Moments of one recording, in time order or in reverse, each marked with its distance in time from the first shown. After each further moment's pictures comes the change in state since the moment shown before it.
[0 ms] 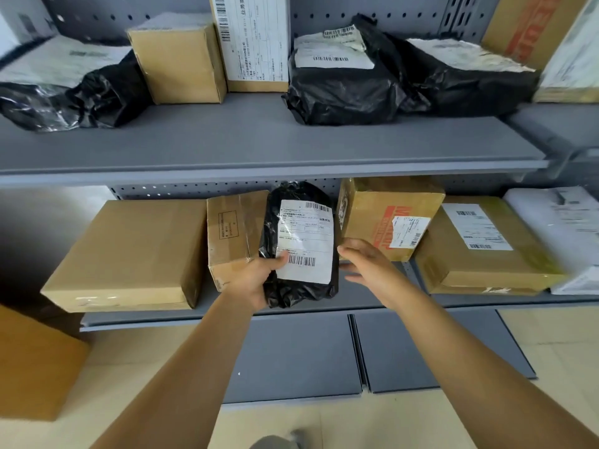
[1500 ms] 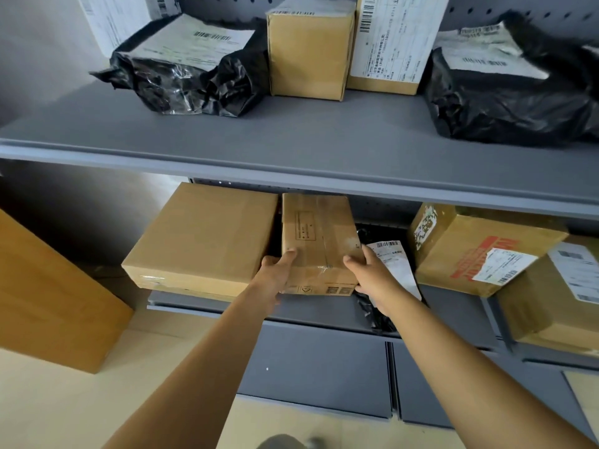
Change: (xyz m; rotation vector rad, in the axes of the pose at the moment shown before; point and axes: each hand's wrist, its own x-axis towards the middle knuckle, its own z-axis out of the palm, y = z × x) left_hand 0.018 0.029 -0.102 0.272 0.404 0.026; right_hand 0.066 -0.009 0.120 -0.231 -0.049 0.063
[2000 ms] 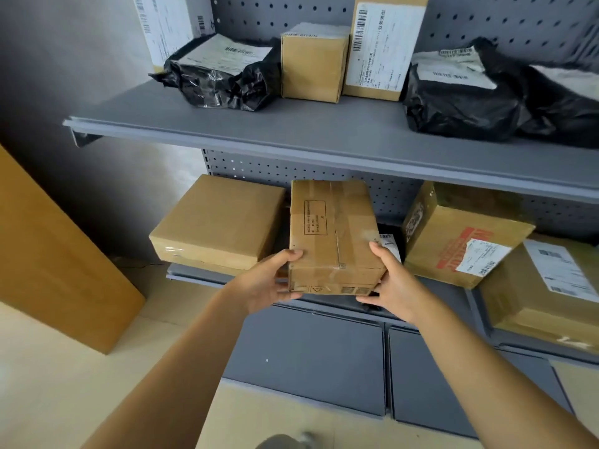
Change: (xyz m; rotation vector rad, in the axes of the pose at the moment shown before) left_hand -0.086 -0.029 -0.023 -0.235 -0.401 0.108; right_hand -0.072 0.019 -0.045 0.458 -0.289 0.069
